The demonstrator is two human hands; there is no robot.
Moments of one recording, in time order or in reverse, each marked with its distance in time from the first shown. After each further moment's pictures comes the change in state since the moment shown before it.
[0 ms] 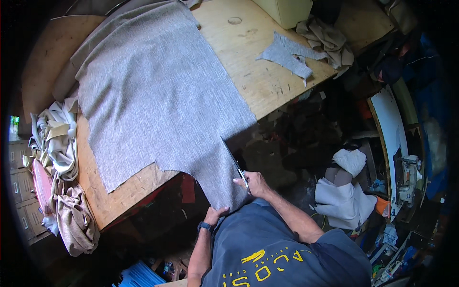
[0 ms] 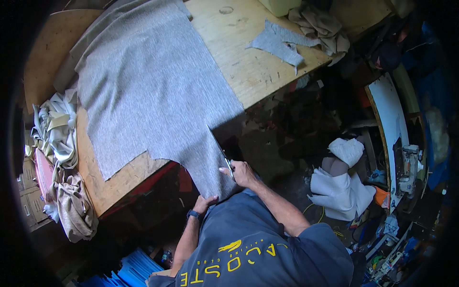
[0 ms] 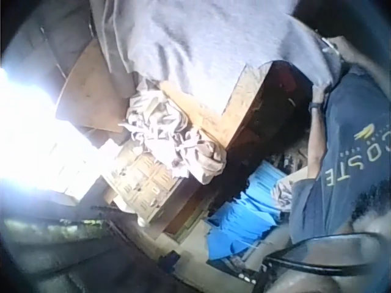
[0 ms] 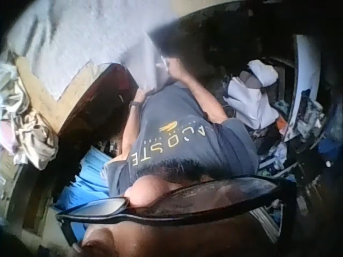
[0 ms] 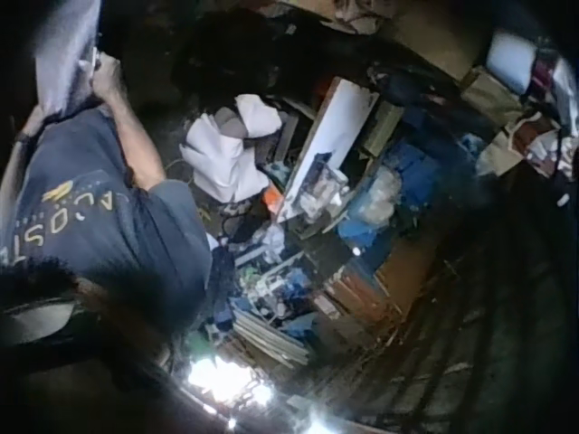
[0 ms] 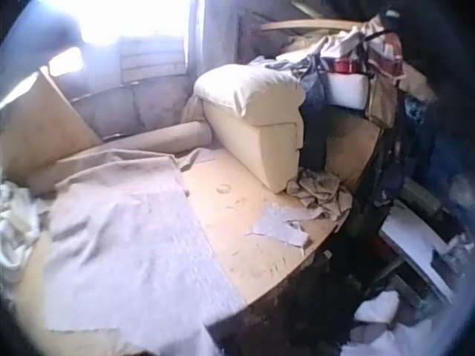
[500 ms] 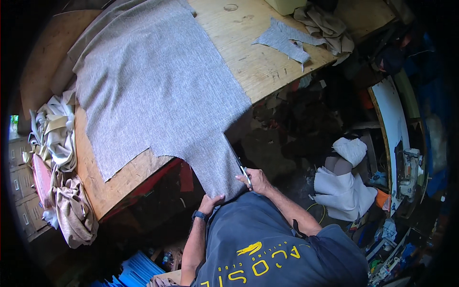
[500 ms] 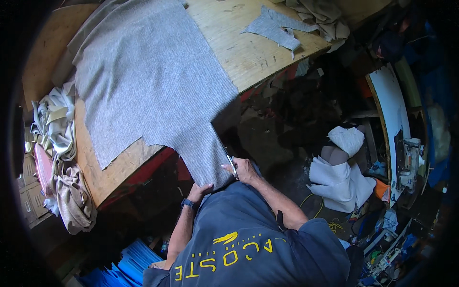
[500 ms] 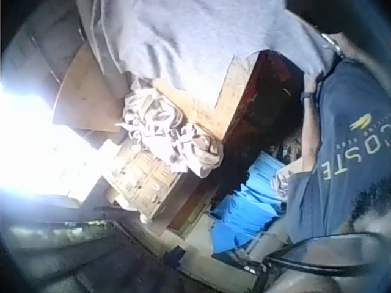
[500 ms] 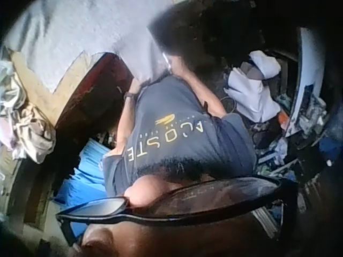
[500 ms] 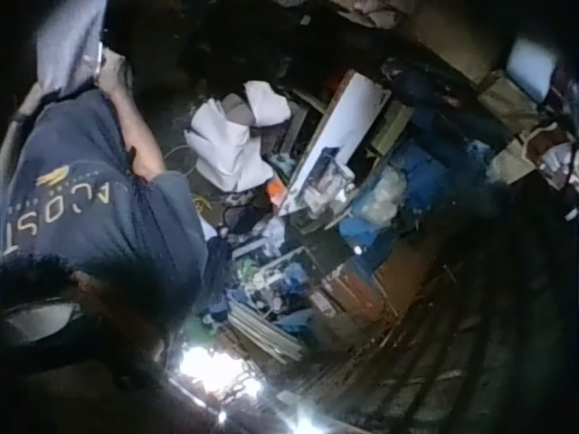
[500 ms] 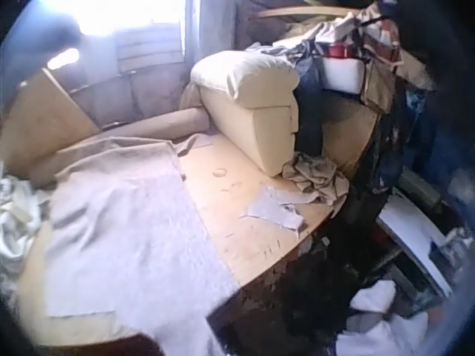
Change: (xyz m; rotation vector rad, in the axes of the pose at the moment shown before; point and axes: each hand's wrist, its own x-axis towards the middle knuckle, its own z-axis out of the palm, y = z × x) left_hand -0.011 0.011 0.005 -0.185 -0.093 -0.092; right_hand -0.039 0.047 0.017 0.129 0.028 -0.040
